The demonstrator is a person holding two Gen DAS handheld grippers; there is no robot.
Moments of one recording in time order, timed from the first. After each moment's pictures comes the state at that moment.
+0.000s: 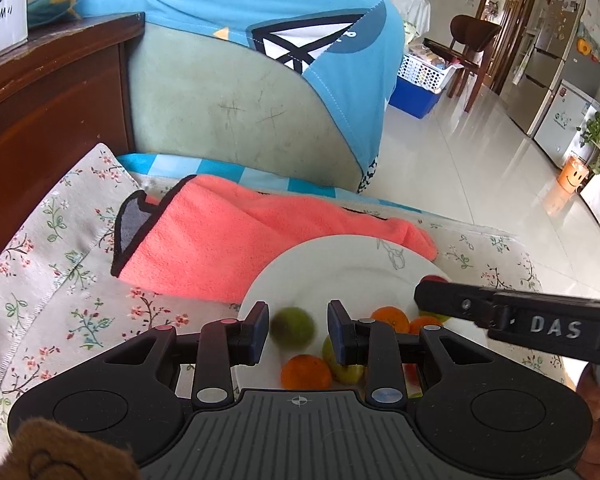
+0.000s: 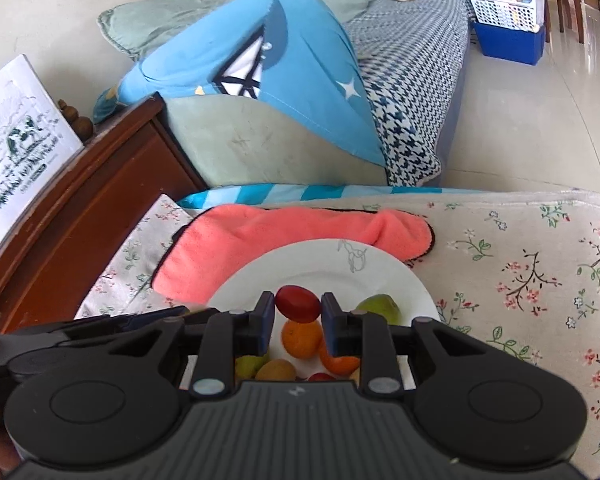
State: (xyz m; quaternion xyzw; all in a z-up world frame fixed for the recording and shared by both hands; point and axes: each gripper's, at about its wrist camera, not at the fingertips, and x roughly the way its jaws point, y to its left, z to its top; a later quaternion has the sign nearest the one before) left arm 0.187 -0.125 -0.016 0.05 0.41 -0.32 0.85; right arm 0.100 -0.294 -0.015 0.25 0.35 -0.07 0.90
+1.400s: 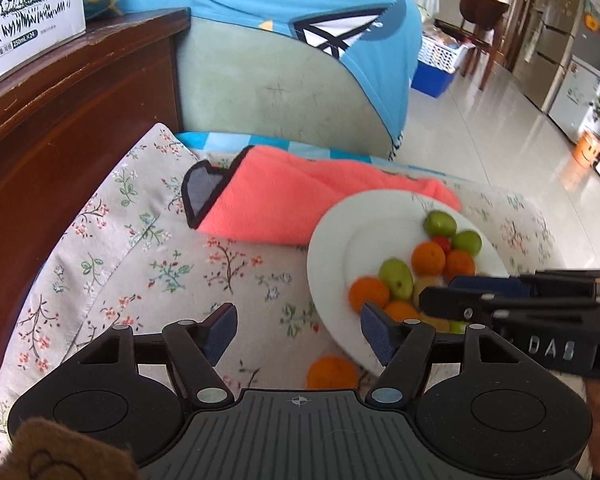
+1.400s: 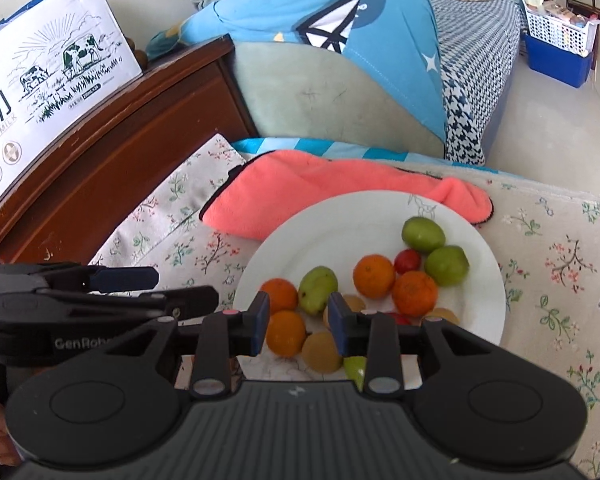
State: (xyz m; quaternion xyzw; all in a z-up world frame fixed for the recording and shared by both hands) left arm 0.161 -0.067 -0.006 0.10 0.42 -0.30 0.85; right arm 0.085 -0.234 -0.012 0.18 0.38 -0.01 0.91
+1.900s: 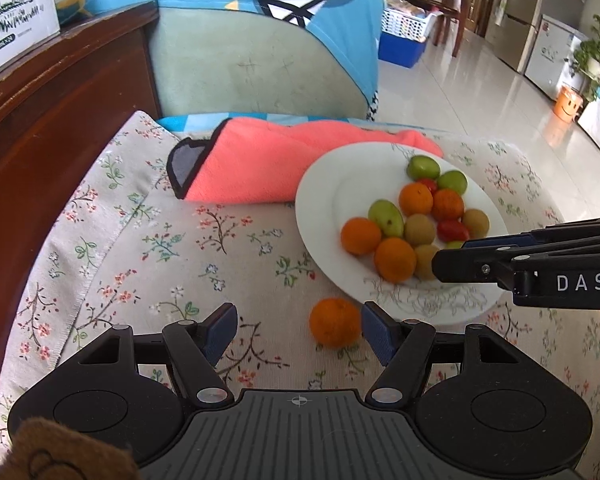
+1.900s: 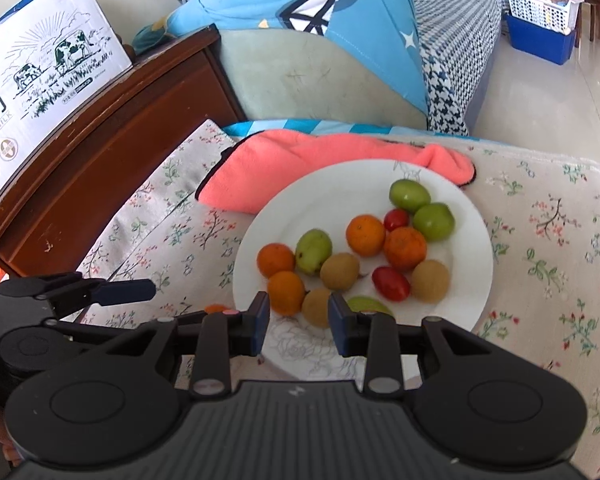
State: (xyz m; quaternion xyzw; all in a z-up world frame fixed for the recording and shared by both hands) left arm 0.140 -0.057 -0.023 0.15 0.42 -0.33 0.83; right arm 0.065 -0.224 -0.013 0.20 0.40 -0.03 0.89
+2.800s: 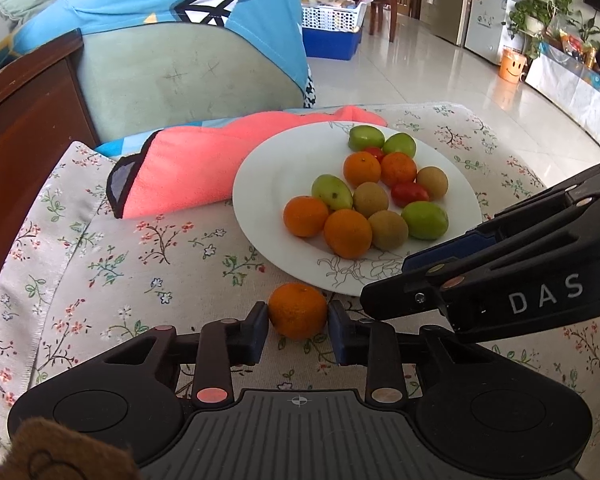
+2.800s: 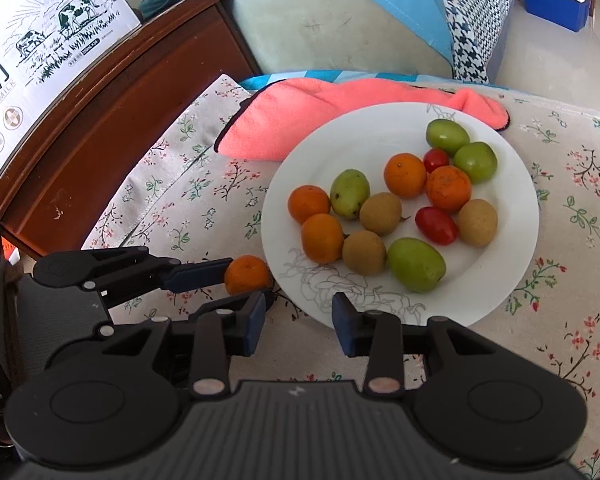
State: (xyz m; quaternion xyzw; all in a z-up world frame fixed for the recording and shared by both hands) left arm 0.125 -0.069 -0.045 0.20 0.37 -0.41 0.81; right arm 0.071 -0.207 -0.032 0.21 0.44 0.00 0.87
